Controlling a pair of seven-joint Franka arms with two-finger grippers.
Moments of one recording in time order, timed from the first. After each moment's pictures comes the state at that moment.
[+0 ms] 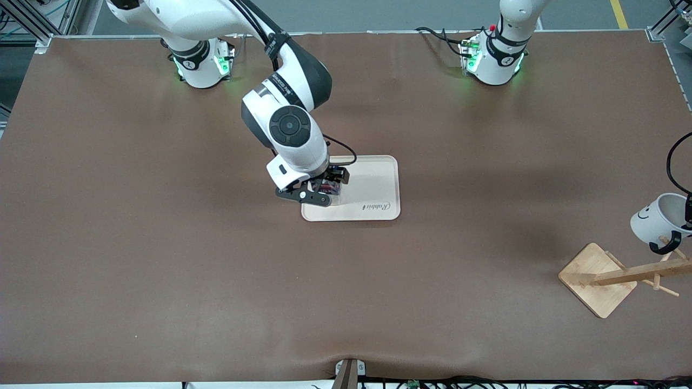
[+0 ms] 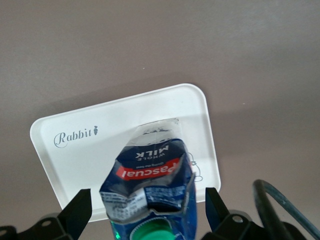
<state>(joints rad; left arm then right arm) 0.79 0.43 -0.59 -1.47 0.20 2.00 0.80 0.57 0.56 0.15 -1.44 0.06 1.95 0.90</state>
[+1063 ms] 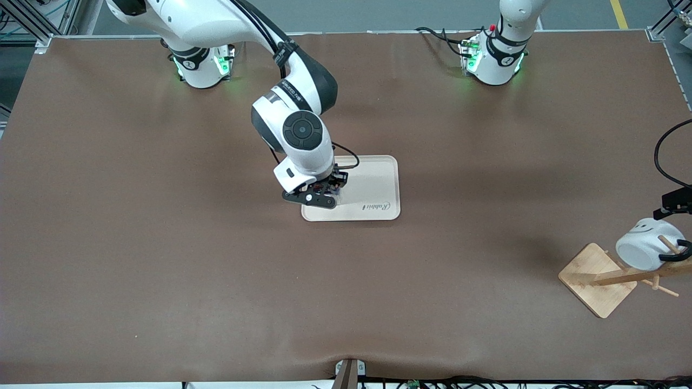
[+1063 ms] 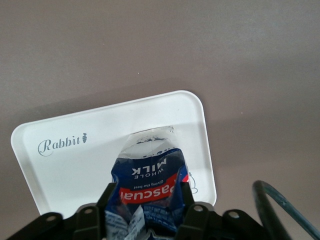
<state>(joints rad) 0.77 0.40 -0.63 -1.44 0.08 1.86 0.53 0.58 0.59 0.15 -1.44 0.00 1.95 0.90</state>
